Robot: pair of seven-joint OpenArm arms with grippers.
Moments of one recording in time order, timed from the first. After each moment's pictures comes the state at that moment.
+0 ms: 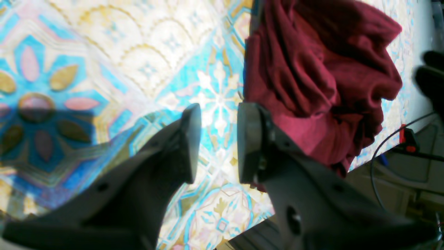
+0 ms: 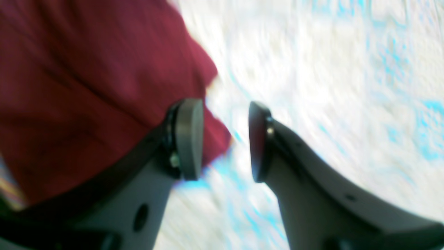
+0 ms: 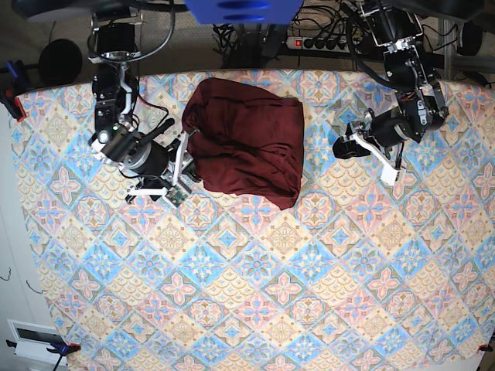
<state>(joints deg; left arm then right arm) 8.2 -8.2 -24.2 97.3 -48.2 -18.5 74.7 -2.3 10.2 3.2 106.1 17.7 41.3 -58.2</state>
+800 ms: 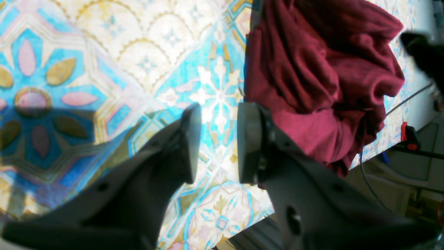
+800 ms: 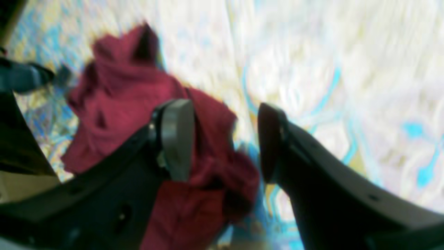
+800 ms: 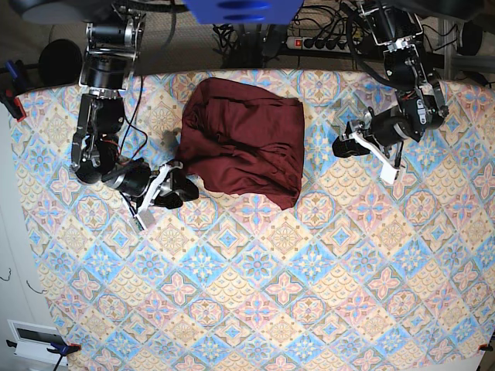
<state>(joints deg) 8.6 -8.0 -24.2 97.3 -48.3 -18.8 74.7 7.1 10.2 11.3 82.8 43.1 40.9 -63.3</state>
